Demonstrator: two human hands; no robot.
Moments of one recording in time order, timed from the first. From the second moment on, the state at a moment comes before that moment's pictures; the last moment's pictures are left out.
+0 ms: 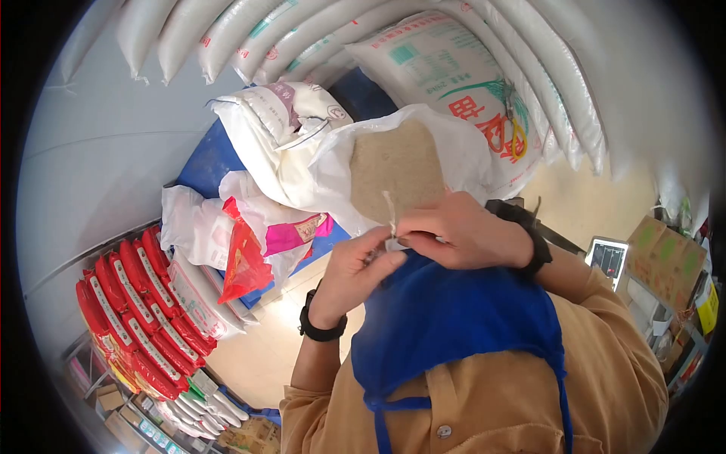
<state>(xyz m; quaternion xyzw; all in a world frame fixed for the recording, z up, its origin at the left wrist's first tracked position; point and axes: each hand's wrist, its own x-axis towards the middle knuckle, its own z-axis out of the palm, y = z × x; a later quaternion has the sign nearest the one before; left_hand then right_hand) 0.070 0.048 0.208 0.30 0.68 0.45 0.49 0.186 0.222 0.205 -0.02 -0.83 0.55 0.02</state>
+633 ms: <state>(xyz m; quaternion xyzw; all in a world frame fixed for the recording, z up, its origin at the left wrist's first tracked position) 0.165 -0.132 0.062 0.16 0.66 0.46 0.57 0.089 0.301 0.170 -0.10 -0.85 0.52 0.03</state>
